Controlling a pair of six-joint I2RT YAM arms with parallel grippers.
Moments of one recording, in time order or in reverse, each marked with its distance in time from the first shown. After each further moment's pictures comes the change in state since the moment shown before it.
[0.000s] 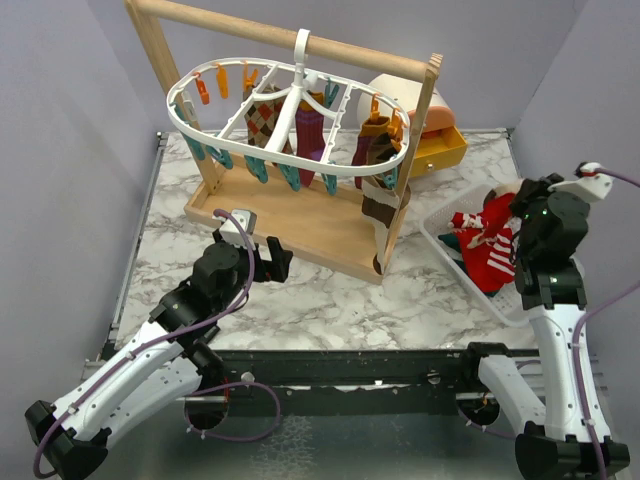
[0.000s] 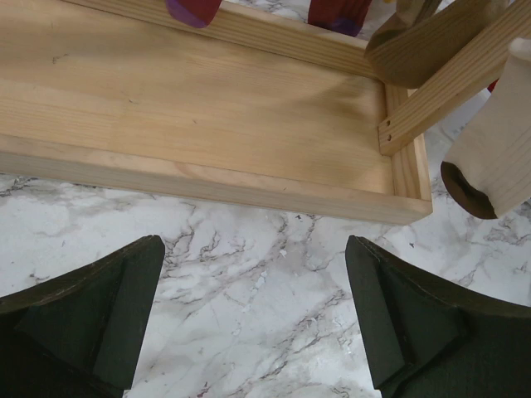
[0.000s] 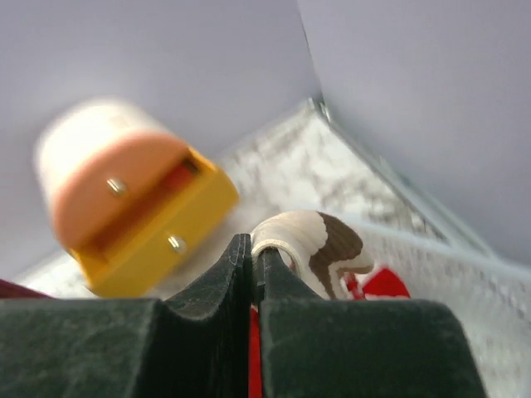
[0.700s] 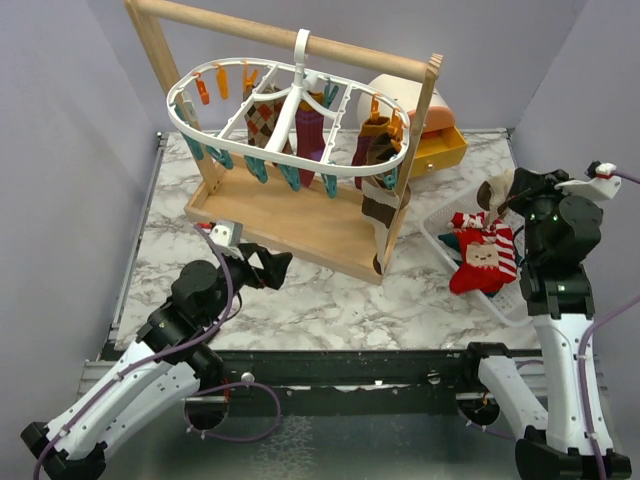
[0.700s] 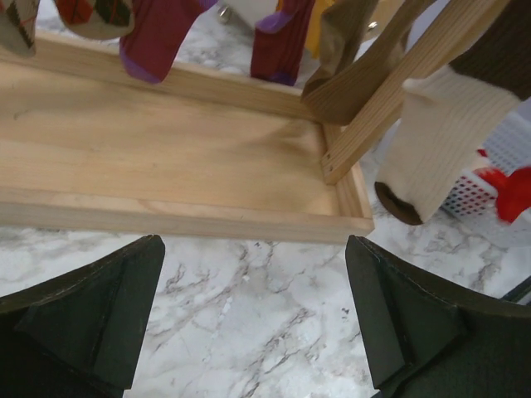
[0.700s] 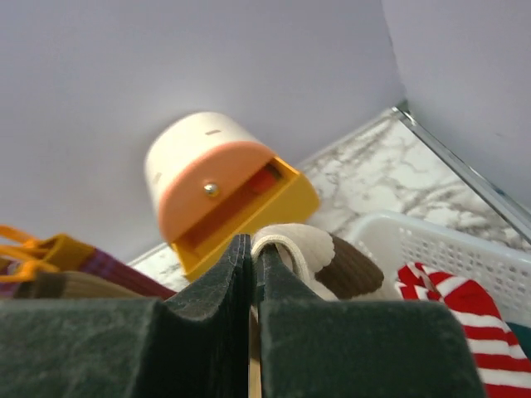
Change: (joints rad) left arm -0.007 -0.146 -0.058 0.077 0.056 0.011; right arm 0.011 -0.042 0.069 0.010 -0.122 0.111
